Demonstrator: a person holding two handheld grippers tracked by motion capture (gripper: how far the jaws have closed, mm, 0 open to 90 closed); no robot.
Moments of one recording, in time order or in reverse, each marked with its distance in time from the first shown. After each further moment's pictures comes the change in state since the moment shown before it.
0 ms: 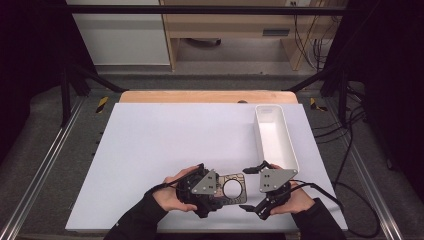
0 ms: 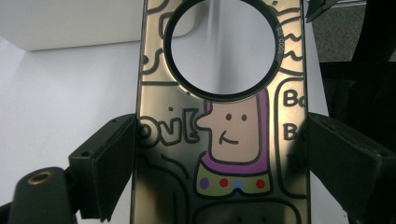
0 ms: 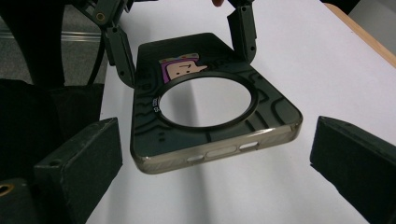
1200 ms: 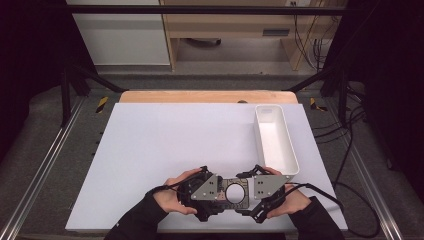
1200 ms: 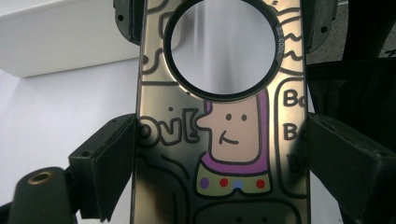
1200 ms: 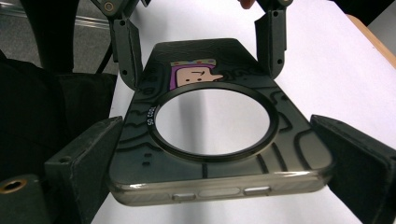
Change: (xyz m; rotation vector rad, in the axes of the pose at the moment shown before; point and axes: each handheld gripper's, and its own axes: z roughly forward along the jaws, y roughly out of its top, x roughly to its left) left arm -0.007 0.003 0.000 -0.038 -0.024 0.076; right arm 0.009 0.004 0.012 0.009 0.039 -0.103
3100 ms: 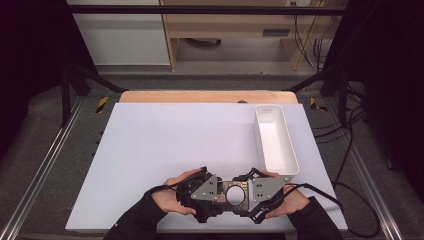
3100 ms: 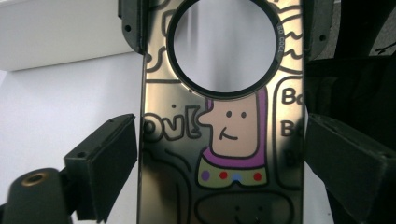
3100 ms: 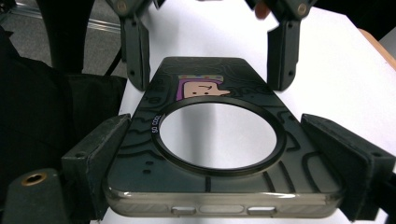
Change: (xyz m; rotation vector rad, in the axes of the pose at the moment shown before) left arm 0.001 -0.001 -0.002 0.013 -0.026 -0.025; right arm 0.002 -0.002 0.005 -0.026 0.033 -0.040
